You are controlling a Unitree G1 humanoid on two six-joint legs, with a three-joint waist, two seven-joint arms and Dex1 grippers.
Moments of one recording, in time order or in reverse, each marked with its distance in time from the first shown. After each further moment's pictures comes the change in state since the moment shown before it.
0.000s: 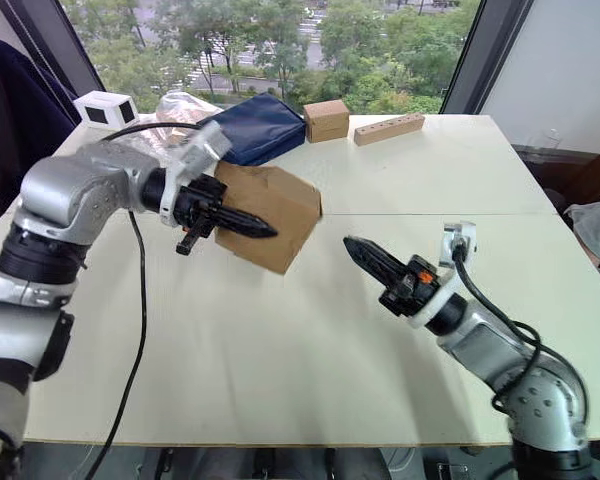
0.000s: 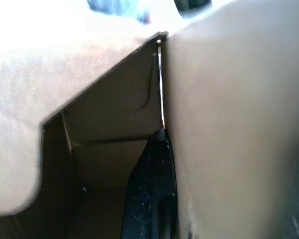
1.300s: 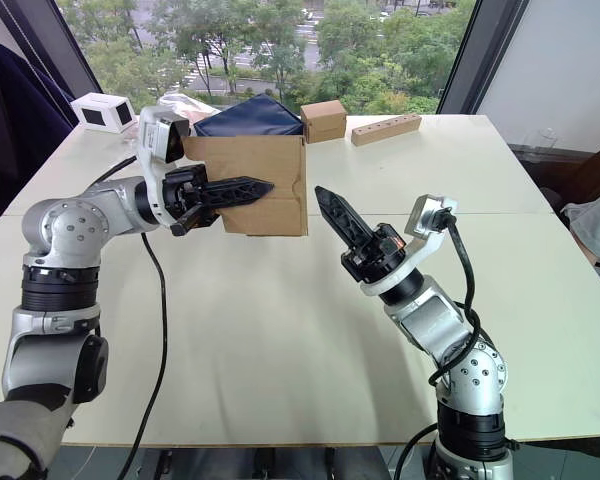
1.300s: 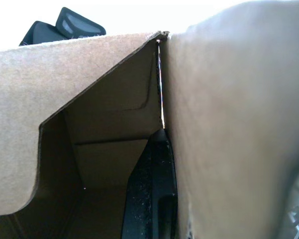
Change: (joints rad) left arm 0.282 -0.226 0.525 -0.025 -0.434 0.201 0.386; right arm -0.248 0.449 0.128 0.091 0.197 -0.083 -0.146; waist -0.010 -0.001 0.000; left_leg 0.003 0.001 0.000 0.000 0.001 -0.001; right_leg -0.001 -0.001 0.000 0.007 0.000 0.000
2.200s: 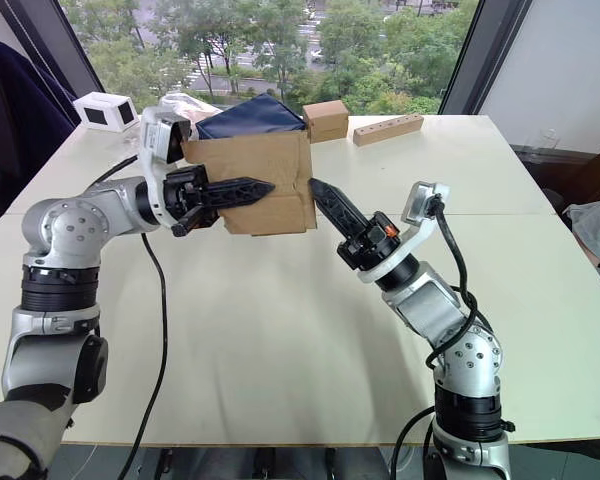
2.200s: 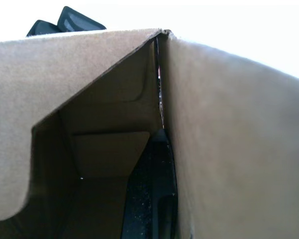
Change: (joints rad) left arm 0.000 -0.001 -0.002 -0.006 -0.003 0.004 0.007; right arm -0.072 0.021 0.020 0.041 -0.087 0.034 0.005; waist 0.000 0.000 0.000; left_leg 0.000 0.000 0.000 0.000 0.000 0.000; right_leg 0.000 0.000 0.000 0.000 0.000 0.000
